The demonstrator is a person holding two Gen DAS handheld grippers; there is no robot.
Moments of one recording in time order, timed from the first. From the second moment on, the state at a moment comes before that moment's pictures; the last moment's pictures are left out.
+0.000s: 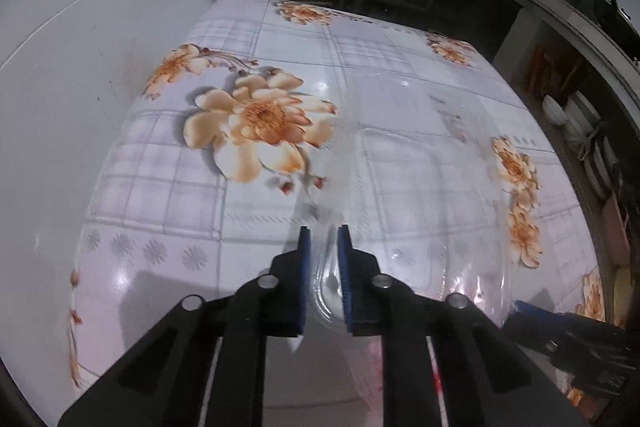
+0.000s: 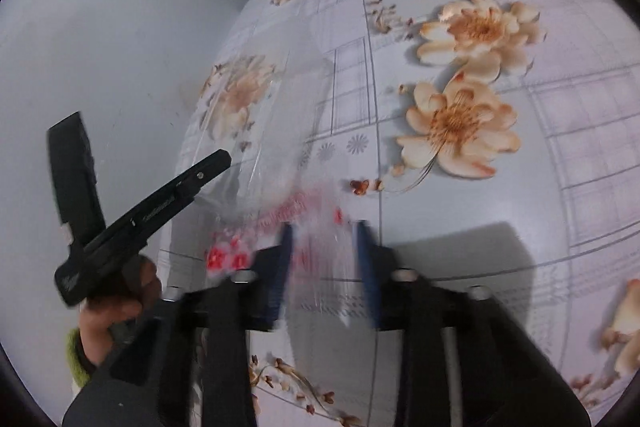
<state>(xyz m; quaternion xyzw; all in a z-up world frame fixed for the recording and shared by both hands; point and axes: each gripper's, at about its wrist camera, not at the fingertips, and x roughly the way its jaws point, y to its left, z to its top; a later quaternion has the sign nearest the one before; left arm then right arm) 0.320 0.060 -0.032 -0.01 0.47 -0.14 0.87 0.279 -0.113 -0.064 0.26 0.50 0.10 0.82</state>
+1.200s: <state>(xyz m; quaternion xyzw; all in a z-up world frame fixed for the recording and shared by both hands) 0.123 0.009 -0.025 -0.01 0.51 -0.25 0.82 0.069 -0.310 -0.051 0.36 0.45 -0.02 0.82</state>
